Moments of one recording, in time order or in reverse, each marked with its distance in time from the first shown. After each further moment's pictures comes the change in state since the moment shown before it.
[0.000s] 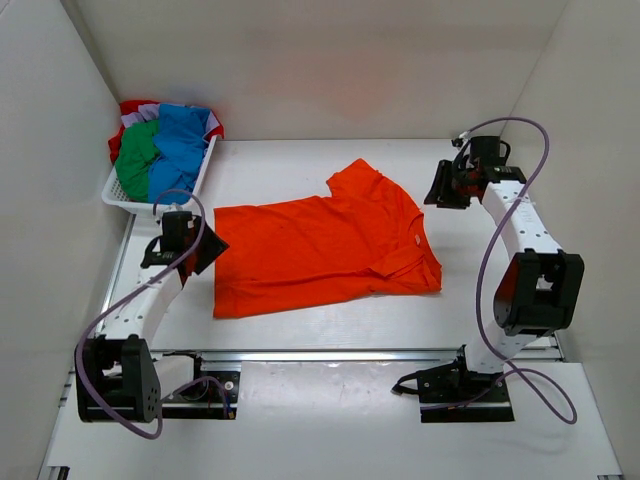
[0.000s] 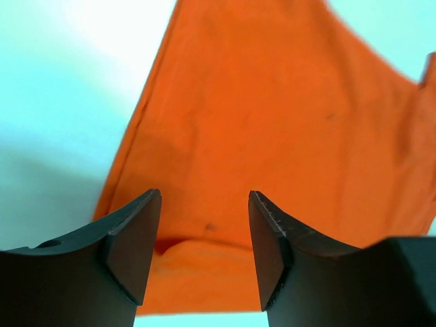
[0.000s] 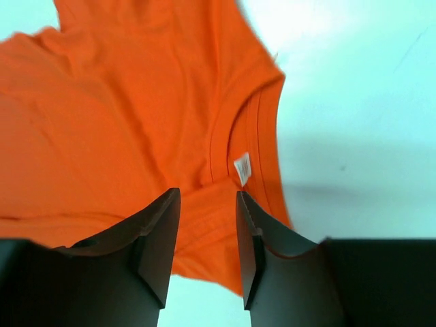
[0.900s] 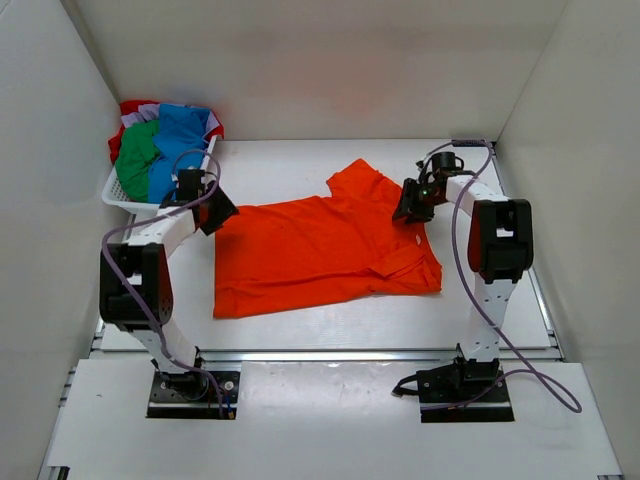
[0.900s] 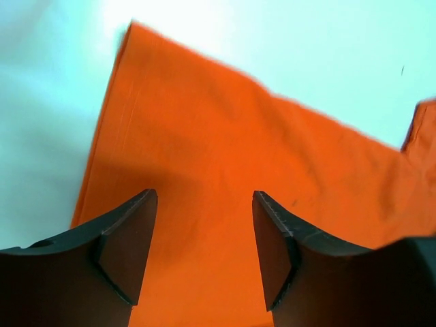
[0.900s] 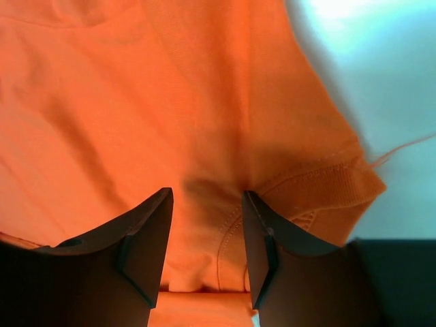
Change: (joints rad) left arm -0.011 0.526 0.407 0.093 0.039 0.061; right arm 0.070 0.480 0.140 0.141 -0.135 0.014
